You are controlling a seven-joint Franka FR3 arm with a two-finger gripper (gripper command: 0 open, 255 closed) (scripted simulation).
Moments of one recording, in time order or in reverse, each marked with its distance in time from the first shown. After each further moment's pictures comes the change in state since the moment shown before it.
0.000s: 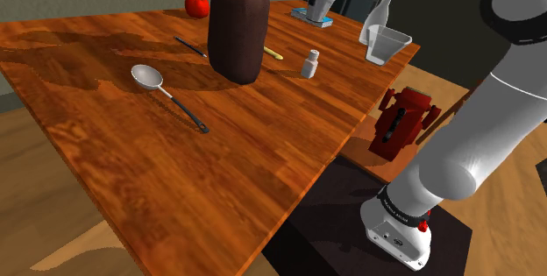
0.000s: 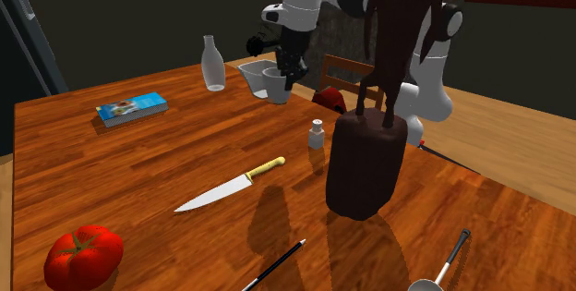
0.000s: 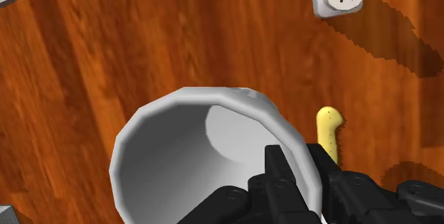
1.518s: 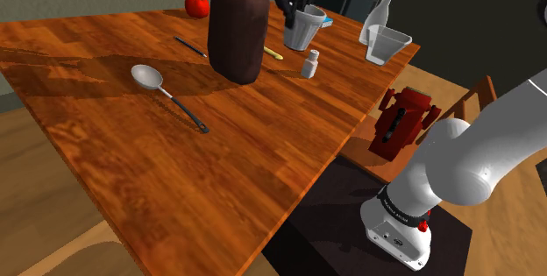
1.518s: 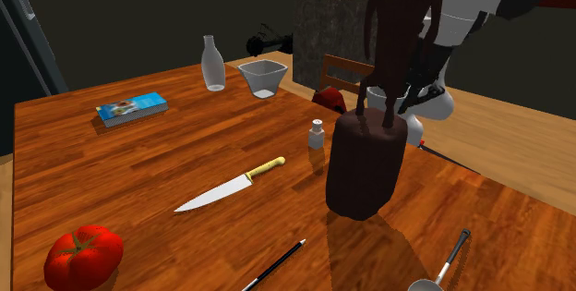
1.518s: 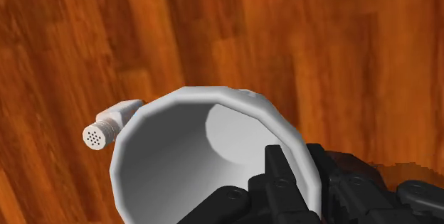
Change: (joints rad) arm 0.235 -0.276 0.308 -0.283 0.039 -0.105 0.530
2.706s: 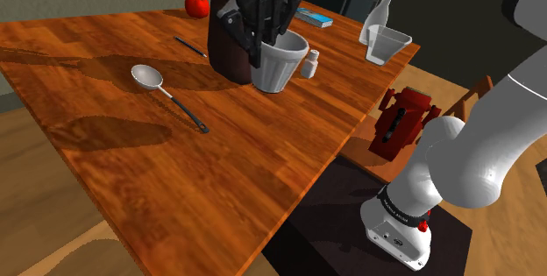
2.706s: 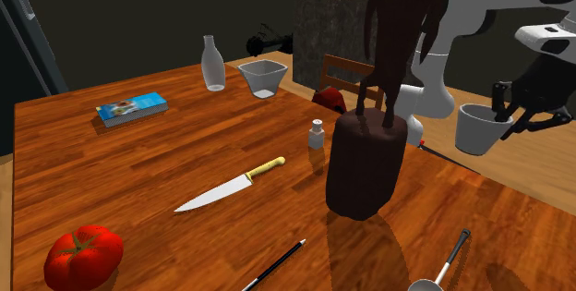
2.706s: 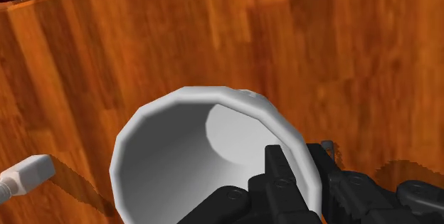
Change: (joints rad) arm 0.159 0.148 0.255 0.157 0.026 -0.089 0.413
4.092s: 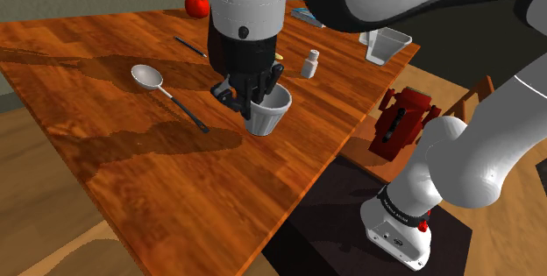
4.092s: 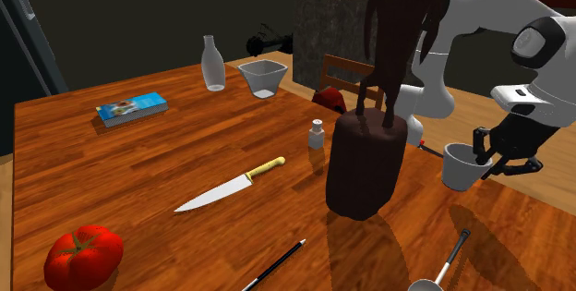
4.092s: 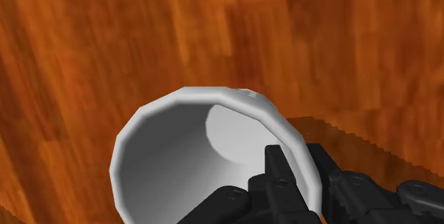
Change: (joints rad) arm 0.000 -0.051 -0.008 -0.331 0.023 0.284 0.027
